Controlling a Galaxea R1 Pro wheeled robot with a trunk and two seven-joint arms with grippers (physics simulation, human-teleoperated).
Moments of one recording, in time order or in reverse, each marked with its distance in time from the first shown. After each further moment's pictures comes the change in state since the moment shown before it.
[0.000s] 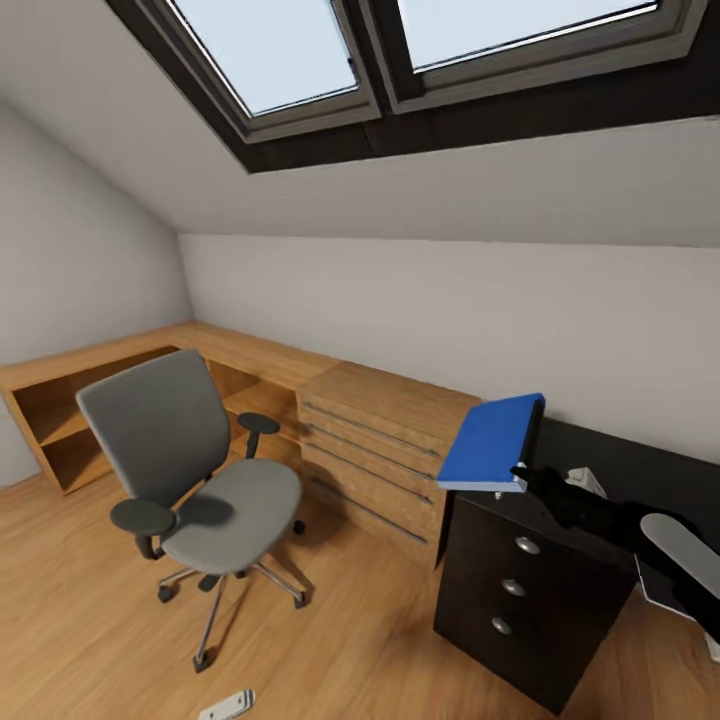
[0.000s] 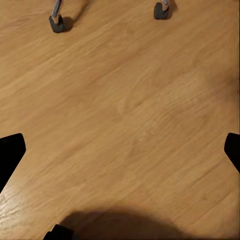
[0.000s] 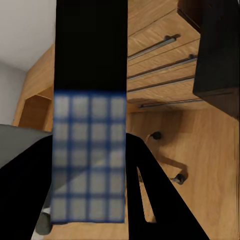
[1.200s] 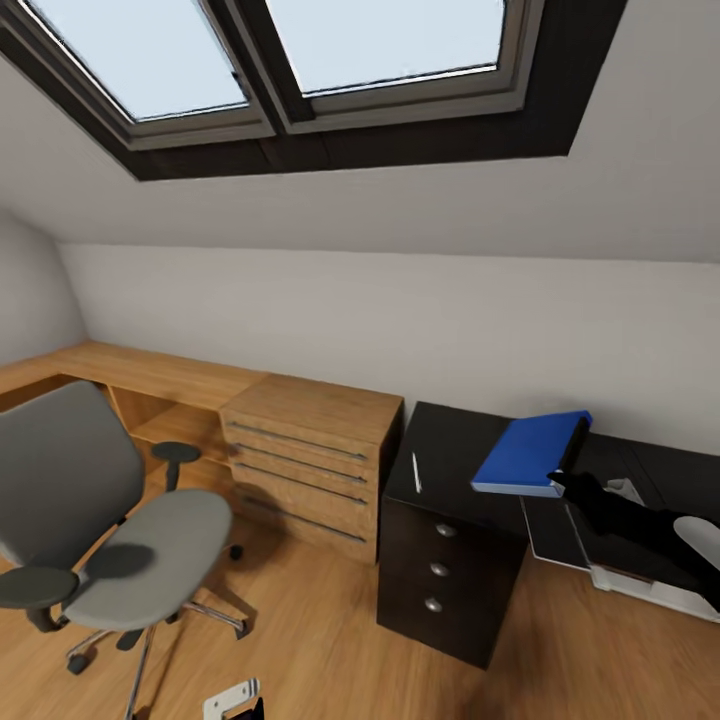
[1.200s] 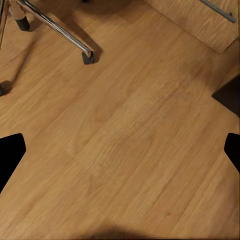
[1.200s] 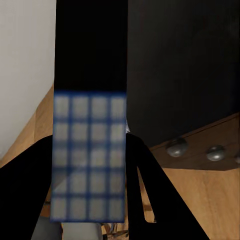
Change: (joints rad) left arm 0.000 -0.004 -0.076 0.002 -0.002 -0.170 -0.001; right arm 0.000 -0.030 -0.080 0.162 -0.053 0.008 0.012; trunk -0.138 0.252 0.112
